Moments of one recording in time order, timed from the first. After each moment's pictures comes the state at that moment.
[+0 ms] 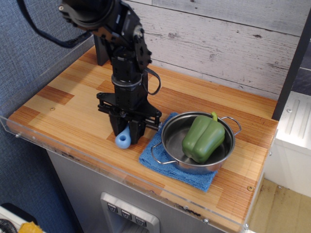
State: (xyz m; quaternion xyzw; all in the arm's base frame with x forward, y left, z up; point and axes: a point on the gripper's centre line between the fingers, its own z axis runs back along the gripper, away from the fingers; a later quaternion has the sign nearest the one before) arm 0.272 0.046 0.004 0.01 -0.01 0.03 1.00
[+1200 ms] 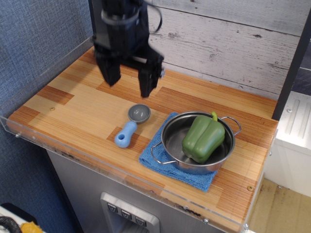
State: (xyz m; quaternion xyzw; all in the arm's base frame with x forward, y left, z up) arm 0.285 0.041 0.107 0.02 -0.09 0.00 1.00
